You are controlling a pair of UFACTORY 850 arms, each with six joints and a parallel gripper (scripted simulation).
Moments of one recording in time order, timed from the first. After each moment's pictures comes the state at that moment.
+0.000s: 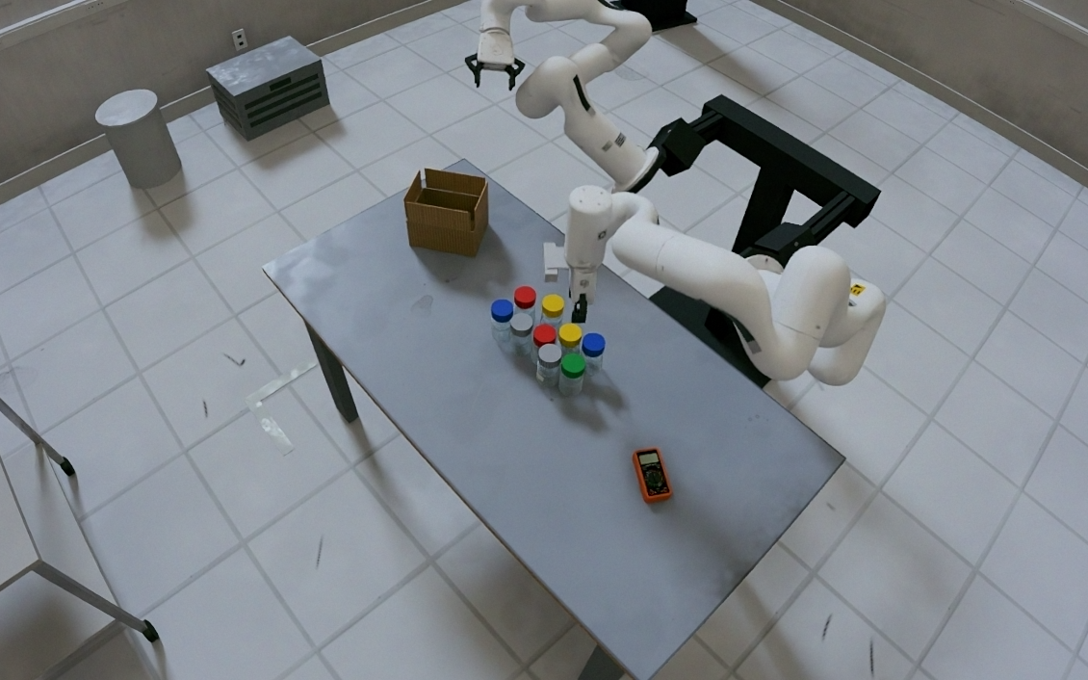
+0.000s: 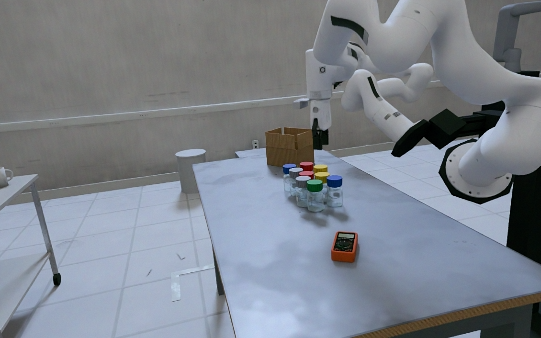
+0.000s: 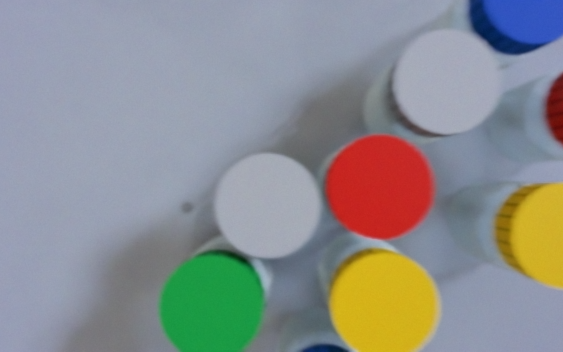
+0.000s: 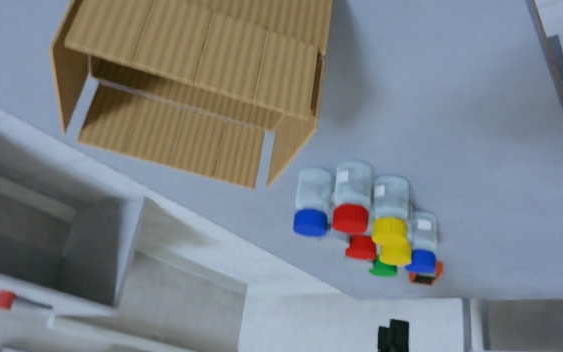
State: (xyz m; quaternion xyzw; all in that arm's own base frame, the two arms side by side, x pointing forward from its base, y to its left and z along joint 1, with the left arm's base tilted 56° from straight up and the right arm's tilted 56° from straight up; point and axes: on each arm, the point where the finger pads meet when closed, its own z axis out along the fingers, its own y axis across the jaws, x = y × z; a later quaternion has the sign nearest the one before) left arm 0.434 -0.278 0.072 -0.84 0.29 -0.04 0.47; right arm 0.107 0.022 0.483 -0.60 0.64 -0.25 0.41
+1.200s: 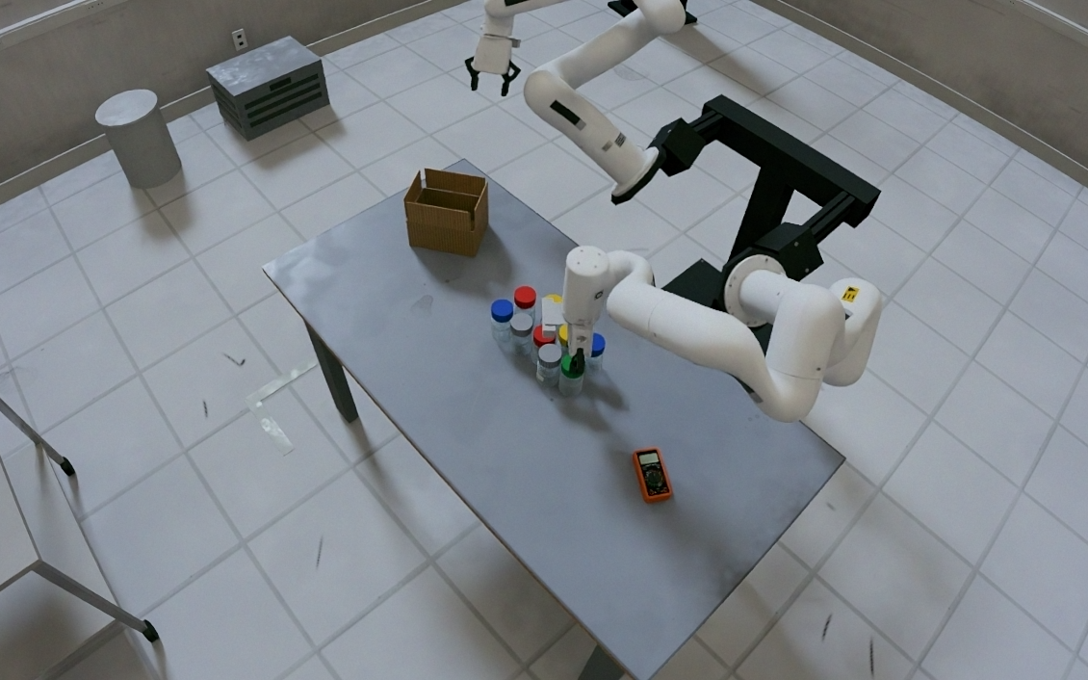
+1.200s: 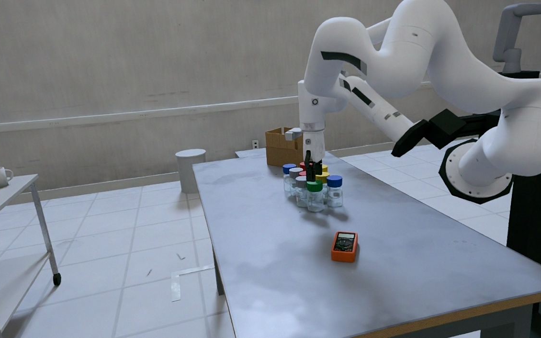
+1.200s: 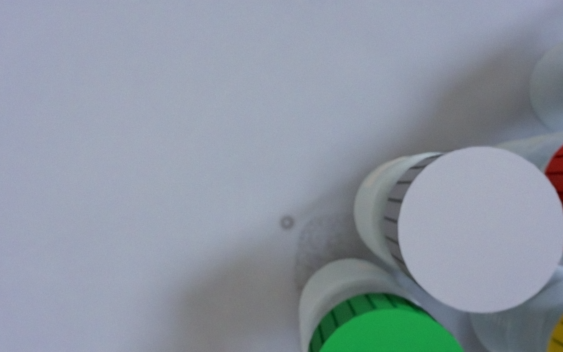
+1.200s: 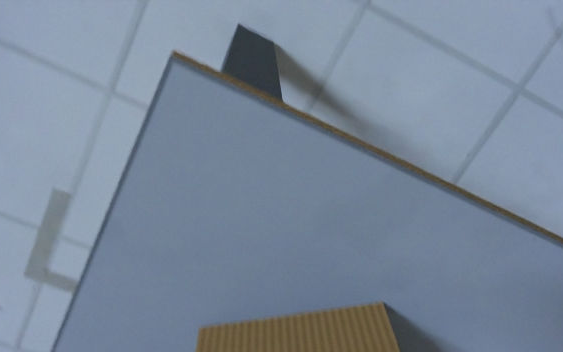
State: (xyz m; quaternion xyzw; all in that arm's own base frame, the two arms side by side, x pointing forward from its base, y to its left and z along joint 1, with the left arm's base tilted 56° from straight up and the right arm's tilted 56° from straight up) left arm 0.499 -0.183 0.077 -0.84 0.29 -0.04 0.46; right arm 0.087 -0.066 0.482 -0.28 0.83 -0.39 0.27
